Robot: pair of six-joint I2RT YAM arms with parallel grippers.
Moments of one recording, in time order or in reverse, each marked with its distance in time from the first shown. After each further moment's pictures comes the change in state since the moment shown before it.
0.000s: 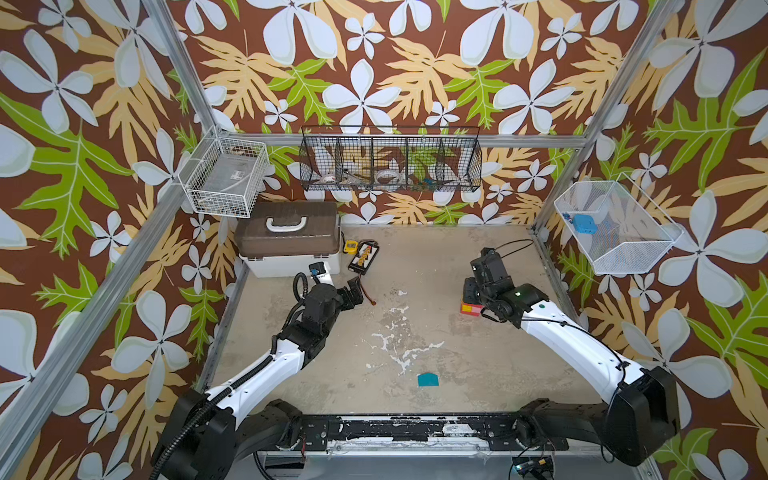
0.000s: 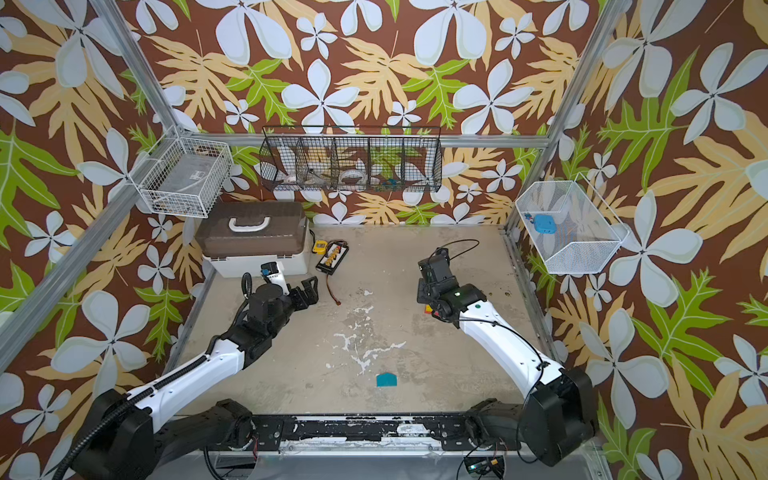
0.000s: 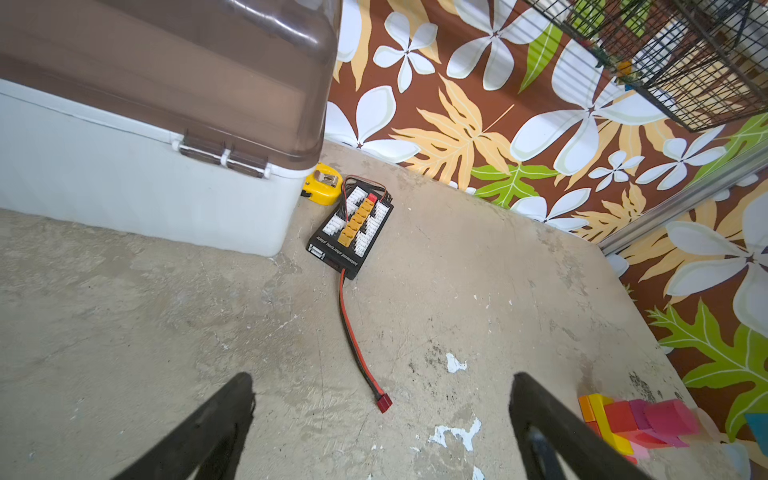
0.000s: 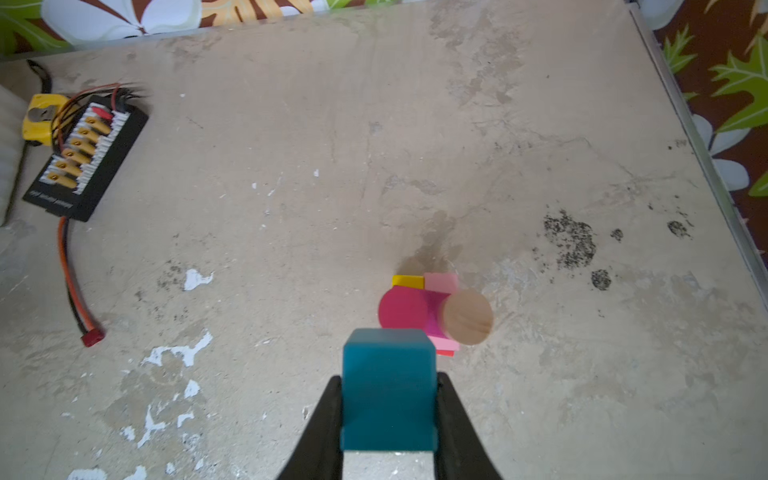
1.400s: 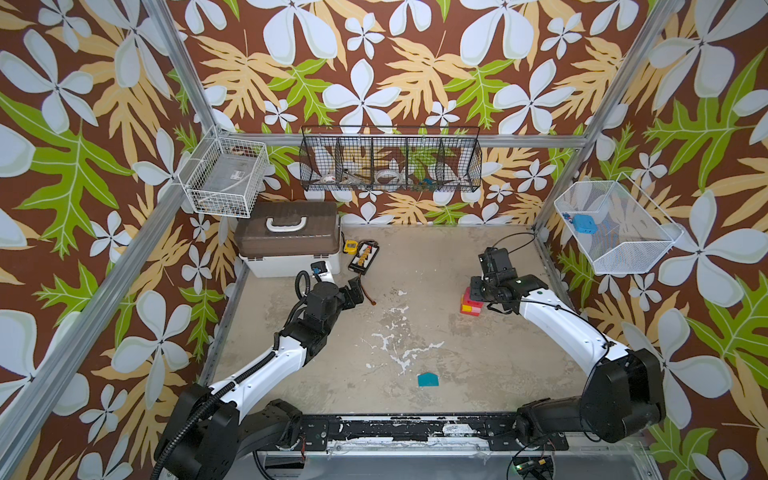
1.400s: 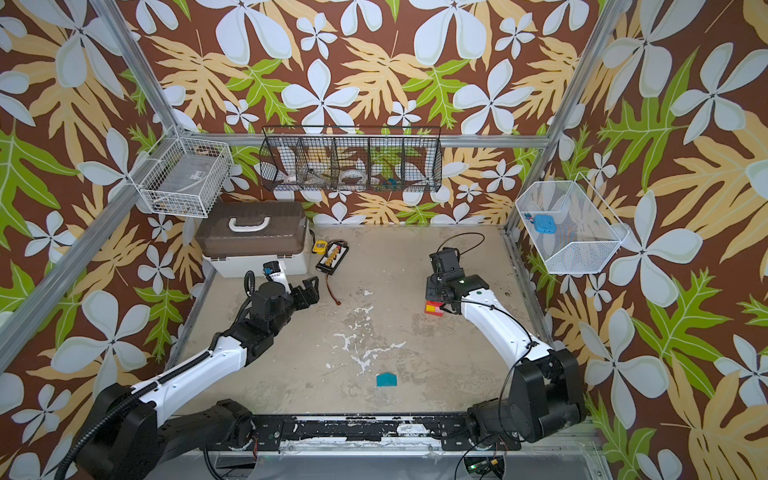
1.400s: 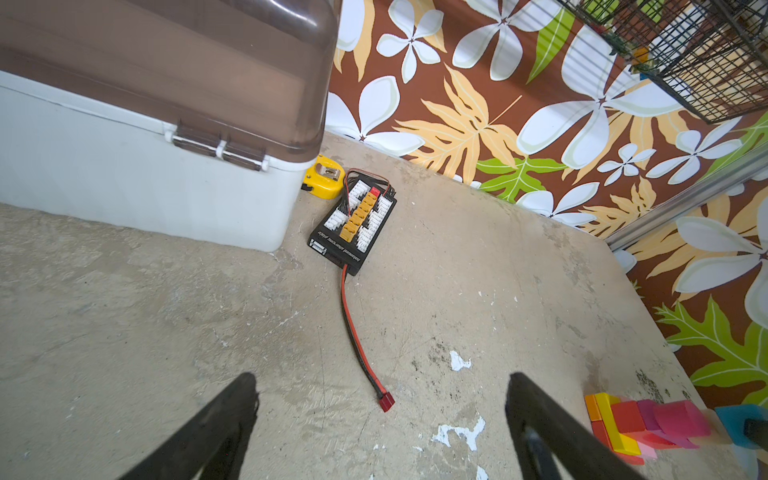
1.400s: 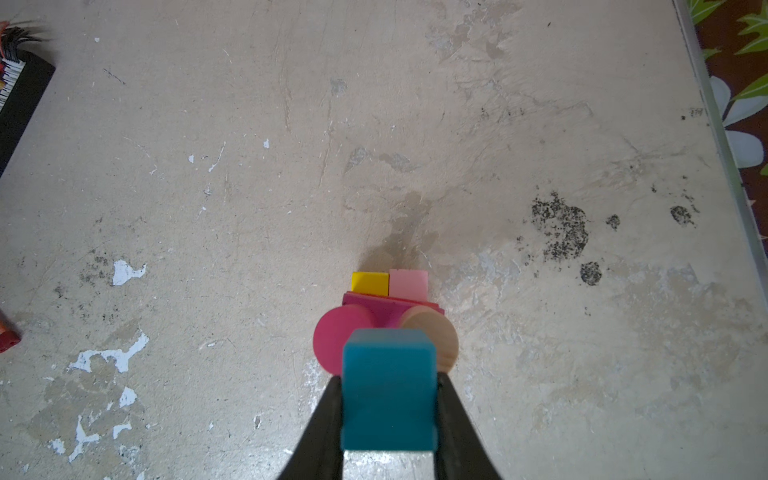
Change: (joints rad) left arm 0.000 0.034 0.019 -0.016 0.003 -0.003; right arm -0.111 0.111 0.040 -0.028 -0.100 -0.082
